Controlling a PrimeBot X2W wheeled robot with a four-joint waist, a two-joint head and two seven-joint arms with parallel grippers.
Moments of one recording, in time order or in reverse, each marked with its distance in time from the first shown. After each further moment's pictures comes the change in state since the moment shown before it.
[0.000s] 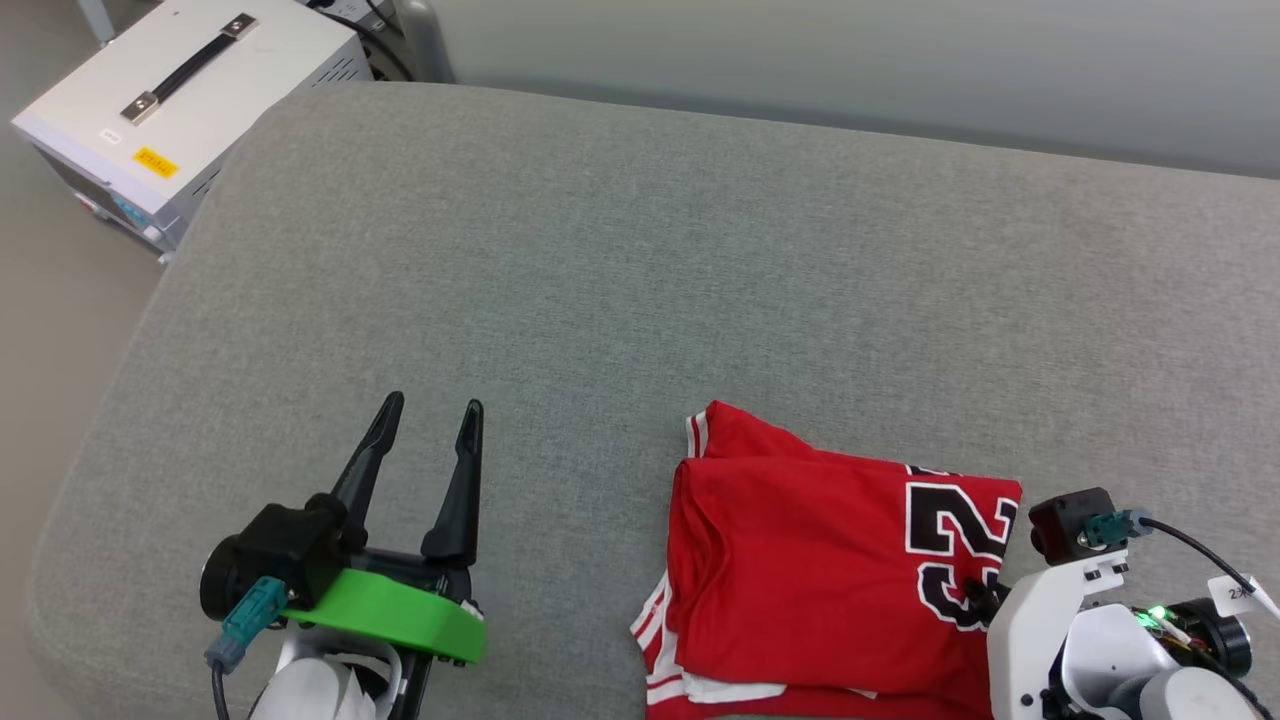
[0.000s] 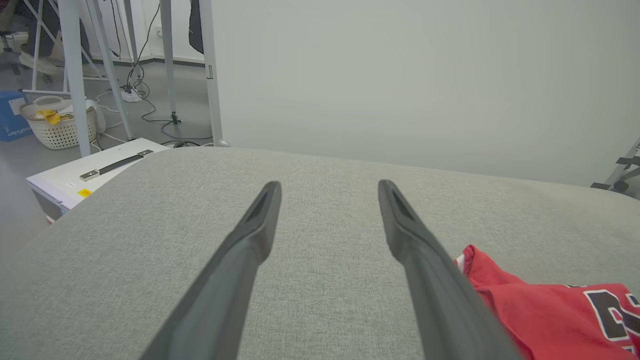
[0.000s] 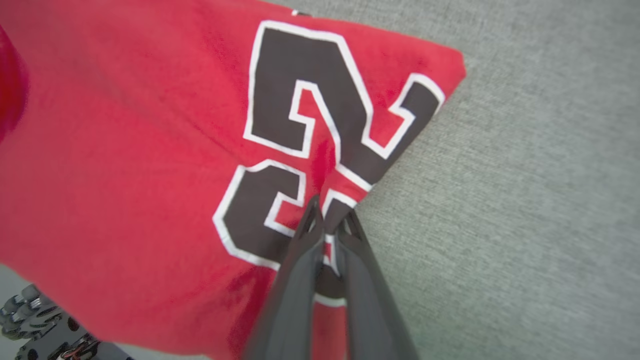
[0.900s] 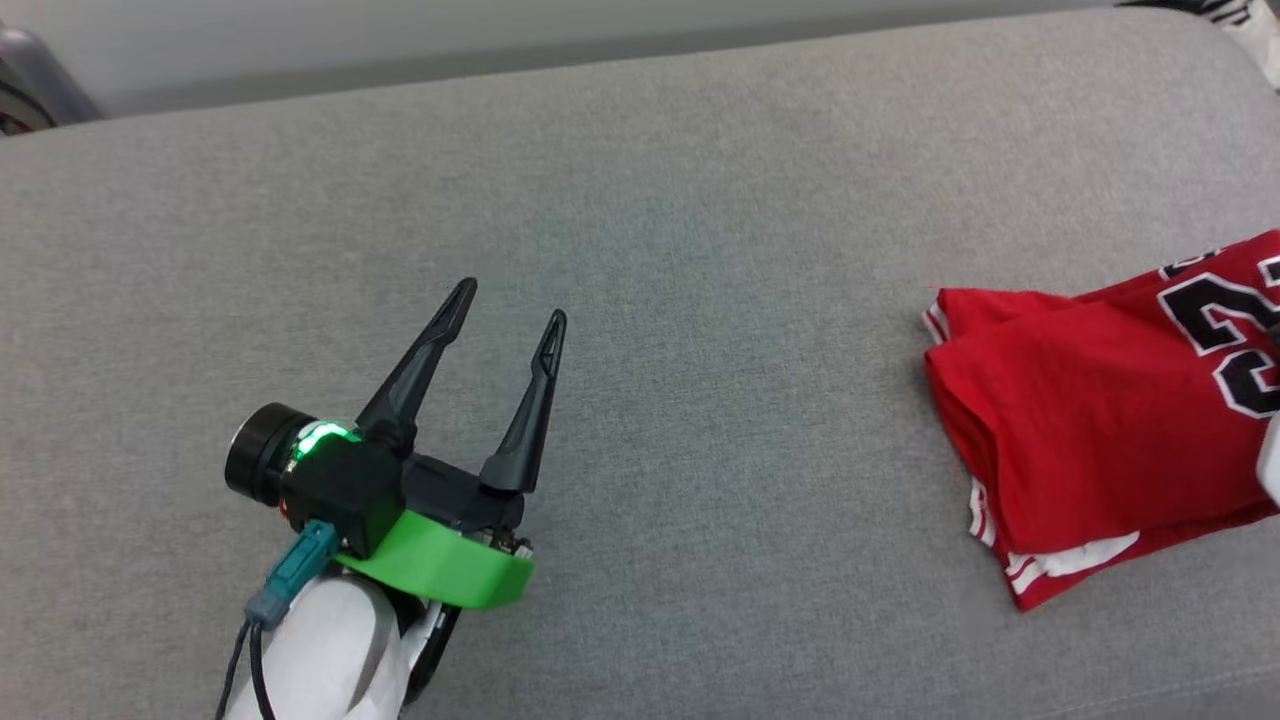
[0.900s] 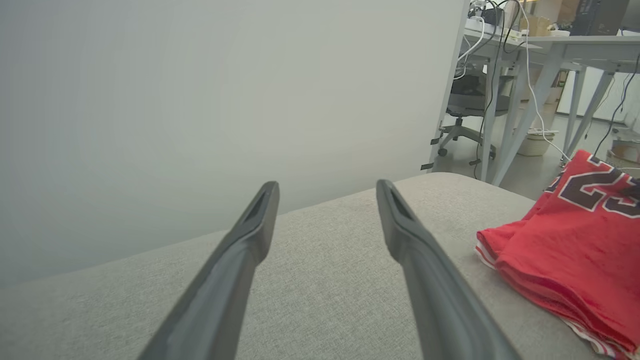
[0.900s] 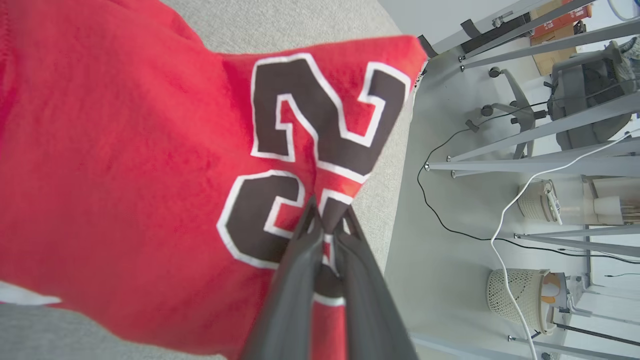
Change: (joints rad) left arm -0.144 0.062 -0.139 -0.125 0.083 0.000 0.000; right arm -0.236 -0.609 0.111 -0.094 -0.128 0.000 -0.055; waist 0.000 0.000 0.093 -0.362
